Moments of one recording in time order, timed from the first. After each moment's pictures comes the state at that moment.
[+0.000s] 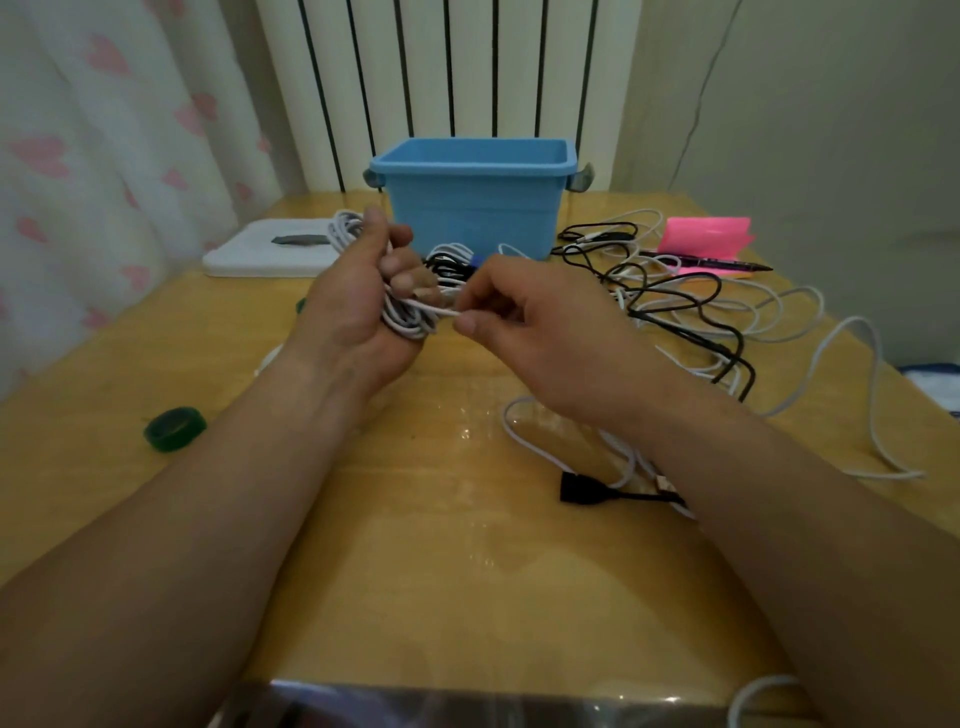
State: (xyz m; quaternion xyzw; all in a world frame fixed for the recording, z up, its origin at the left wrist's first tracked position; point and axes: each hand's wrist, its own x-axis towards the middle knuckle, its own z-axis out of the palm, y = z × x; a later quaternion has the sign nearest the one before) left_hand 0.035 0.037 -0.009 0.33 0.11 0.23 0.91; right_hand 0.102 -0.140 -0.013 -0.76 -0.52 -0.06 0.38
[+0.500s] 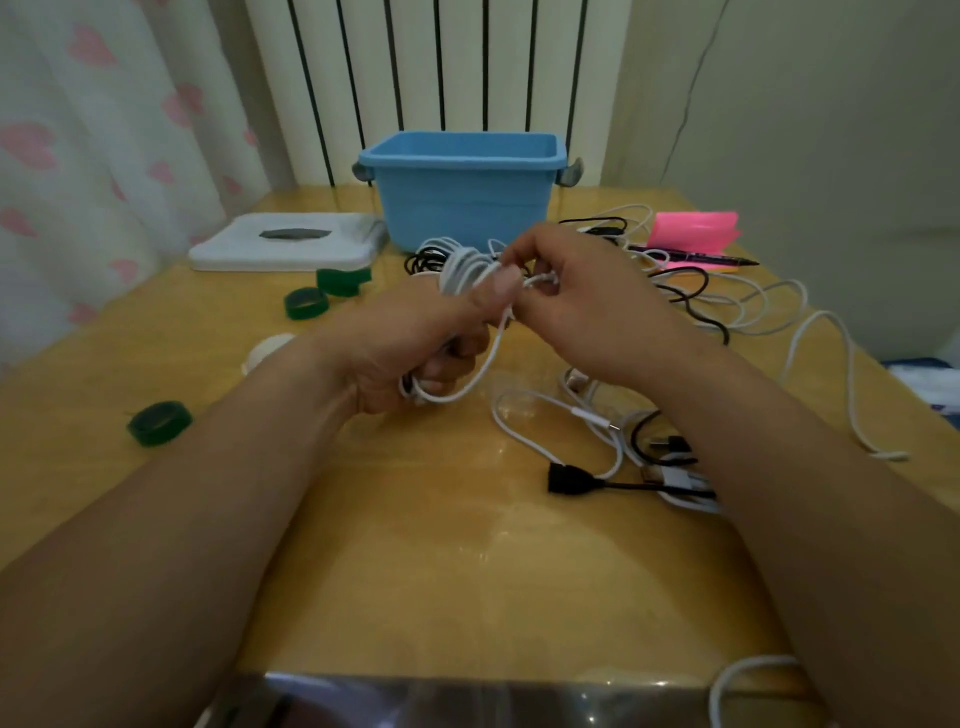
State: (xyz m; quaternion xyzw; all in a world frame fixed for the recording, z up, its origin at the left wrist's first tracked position) left_hand 0.024 0.014 -0.016 0.73 0.04 -0.01 0.68; right_hand 0.124 -0.159 -0.001 -0.81 -0.45 -0.05 0.37
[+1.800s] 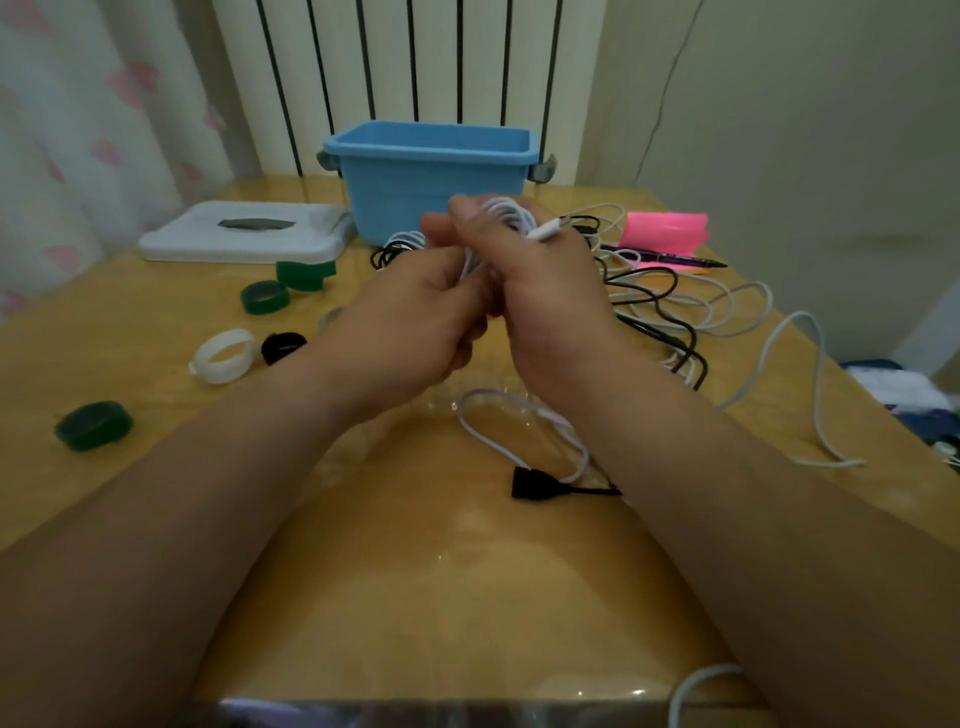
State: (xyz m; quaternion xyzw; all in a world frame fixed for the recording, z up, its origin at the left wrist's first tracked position) left_hand 0.020 -0.026 -0.006 0.85 0.04 0.16 0.50; right_hand 0.098 -0.132 0.001 -0.58 -0.28 0.14 0.75
